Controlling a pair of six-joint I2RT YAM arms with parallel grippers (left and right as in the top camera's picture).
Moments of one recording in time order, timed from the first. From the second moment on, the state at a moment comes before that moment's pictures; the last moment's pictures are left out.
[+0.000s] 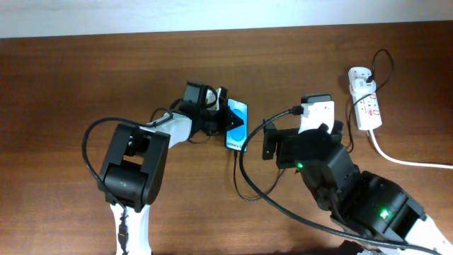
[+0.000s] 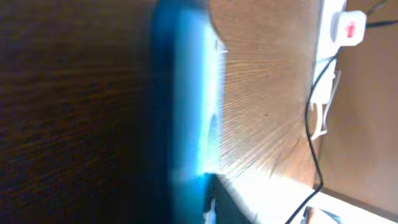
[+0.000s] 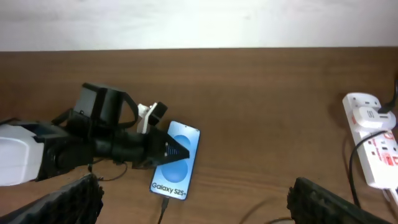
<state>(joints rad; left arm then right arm) -0.35 2.17 1.24 -0.03 0.75 -0.61 0.78 1.03 1.24 -0.83 0.52 0.49</state>
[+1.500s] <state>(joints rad) -0.29 1.81 1.67 -0.88 -0.15 -0.34 -0.43 1.94 1.46 -0.63 -0.07 0.79</state>
